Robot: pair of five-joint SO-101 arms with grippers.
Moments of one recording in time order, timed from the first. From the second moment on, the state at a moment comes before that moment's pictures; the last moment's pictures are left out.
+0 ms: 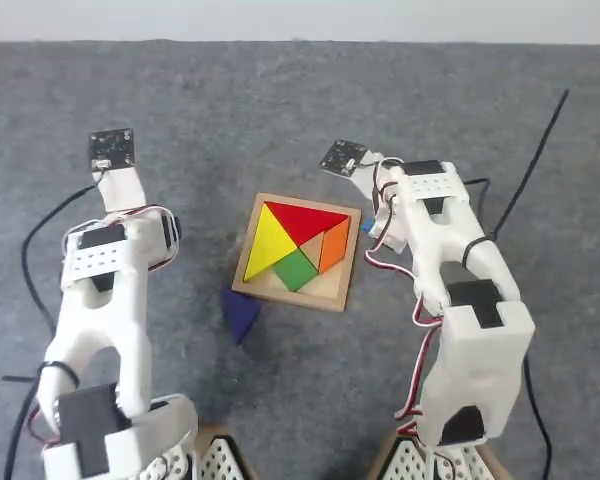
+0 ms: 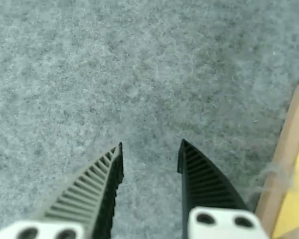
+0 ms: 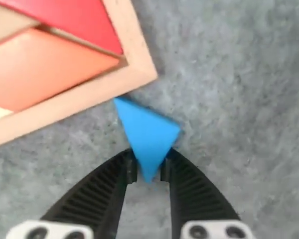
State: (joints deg) left arm -20.0 -12.1 46.4 40.6 1.6; right arm -11.3 23.9 5.7 59.0 47.4
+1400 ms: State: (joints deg) left arm -20.0 -12.1 46.4 40.6 0.6; right arm -14.6 27.5 3.0 59.6 59.6
